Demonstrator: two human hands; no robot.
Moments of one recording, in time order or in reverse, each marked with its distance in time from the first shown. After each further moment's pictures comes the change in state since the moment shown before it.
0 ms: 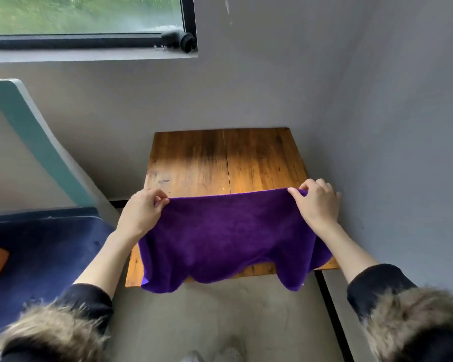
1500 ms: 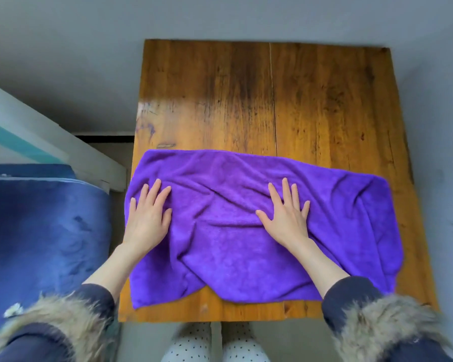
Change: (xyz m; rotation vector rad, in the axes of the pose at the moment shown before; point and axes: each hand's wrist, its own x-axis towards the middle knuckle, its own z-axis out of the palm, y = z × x) left_hand 0.120 -0.186 0.195 0.238 -0.406 -0.108; right_hand 0.030 -0.060 0.301 -0.171 -0.808 -0.062
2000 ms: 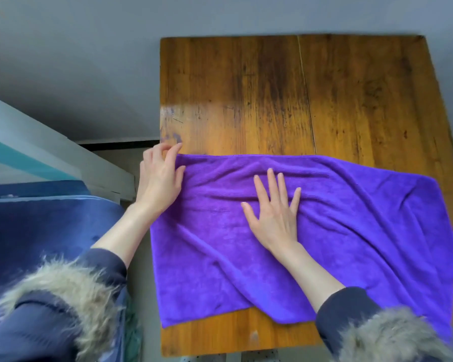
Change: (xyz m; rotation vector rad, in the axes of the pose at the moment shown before) left_hand 0.100 -0.042 -0.056 -0.109 0.239 0.141; right_hand 0.024 -0.119 0.028 -0.010 0.253 -0.093
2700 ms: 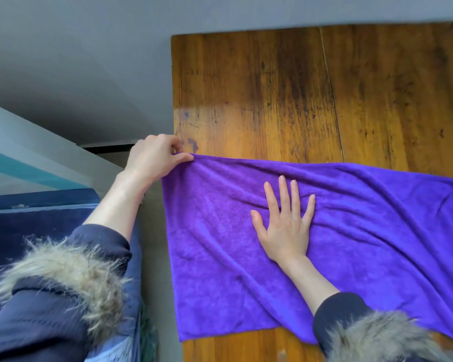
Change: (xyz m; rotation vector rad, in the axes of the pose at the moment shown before) left_hand 0.072 -0.043 -0.027 0.067 -0.209 -0.072; right_hand 0.007 -0.023 0.034 -0.103 0.104 0.049
